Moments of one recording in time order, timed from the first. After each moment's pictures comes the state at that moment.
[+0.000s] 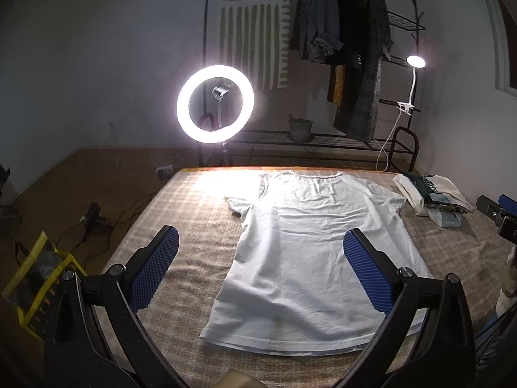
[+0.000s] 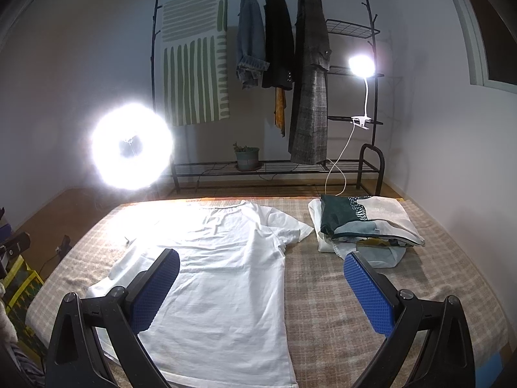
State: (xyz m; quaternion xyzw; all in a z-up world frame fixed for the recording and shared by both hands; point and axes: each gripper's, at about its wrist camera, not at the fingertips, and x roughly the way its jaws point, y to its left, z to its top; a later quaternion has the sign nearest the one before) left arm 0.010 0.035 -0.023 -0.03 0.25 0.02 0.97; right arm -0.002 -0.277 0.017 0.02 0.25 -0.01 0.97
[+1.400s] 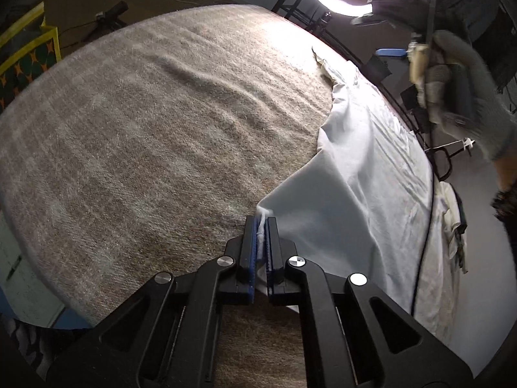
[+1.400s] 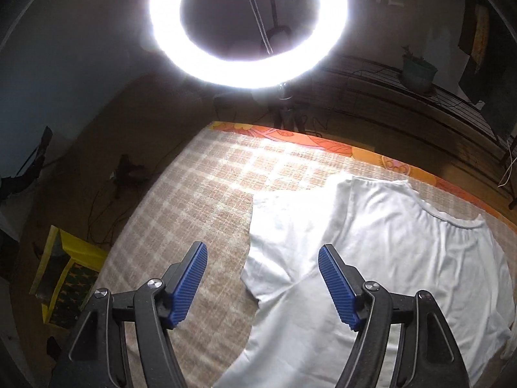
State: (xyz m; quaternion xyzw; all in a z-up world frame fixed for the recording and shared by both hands) left arm 0.053 0.139 -0.220 -0.33 0.44 0.07 0.83; right arm 0.378 0.058 -0.090 -0.03 0.51 0.22 0.83
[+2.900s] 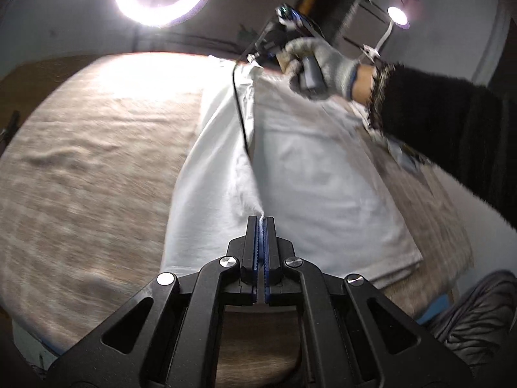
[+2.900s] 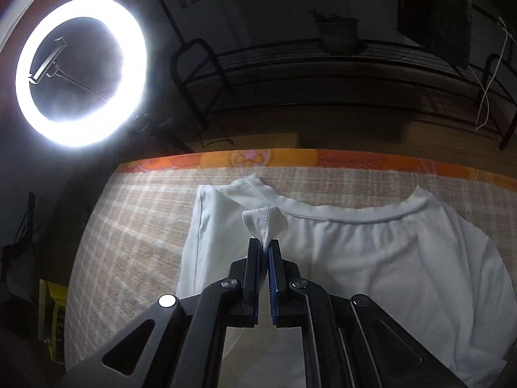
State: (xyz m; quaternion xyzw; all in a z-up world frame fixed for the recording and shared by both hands) left arm 0.052 -0.018 -0.160 -0.12 0.41 -0.13 0.90; right arm 0.467 -0.146 -0.147 0.08 0.52 0.15 0.84
